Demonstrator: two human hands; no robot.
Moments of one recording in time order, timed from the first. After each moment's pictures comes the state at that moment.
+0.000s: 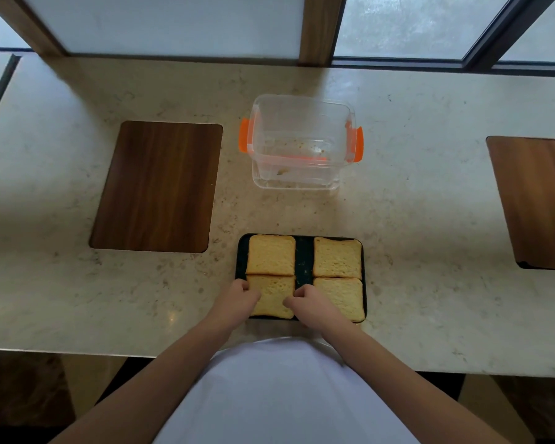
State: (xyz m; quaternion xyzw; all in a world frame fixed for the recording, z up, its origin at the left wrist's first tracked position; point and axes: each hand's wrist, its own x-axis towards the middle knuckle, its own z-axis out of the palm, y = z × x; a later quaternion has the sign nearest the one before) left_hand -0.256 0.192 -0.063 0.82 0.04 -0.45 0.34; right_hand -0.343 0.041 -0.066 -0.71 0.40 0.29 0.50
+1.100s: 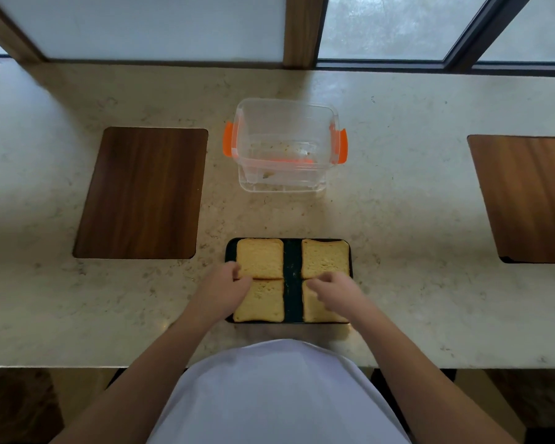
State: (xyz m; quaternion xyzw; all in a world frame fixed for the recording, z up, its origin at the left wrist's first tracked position) left_hand -0.233 0.176 -0.032 0.87 -0.09 -0.38 0.30; right_hand -0.355 -0.024 -0.050 -0.74 0.41 0.26 0.47
